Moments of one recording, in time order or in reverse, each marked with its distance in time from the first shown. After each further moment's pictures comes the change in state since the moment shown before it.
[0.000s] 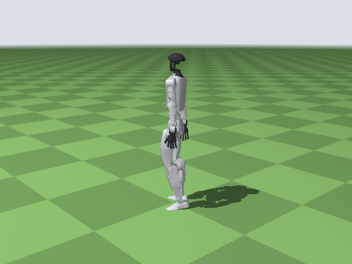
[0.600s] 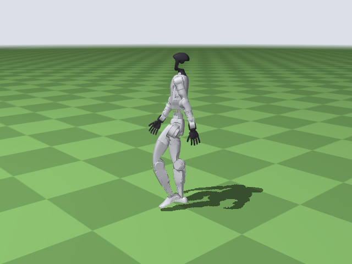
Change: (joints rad) left arm 0.234 0.066 0.020 0.078 0.054 0.000 -0.032; right arm -0.342 0.101 0.064 -0.250 0.078 -0.046 0.134; waist 0.085 -0.060 0.026; left_leg -0.380 0.027 -0.034 0.583 0.135 0.101; right_leg 0.049 -0.094 -0.081 0.000 -0.014 -0.031
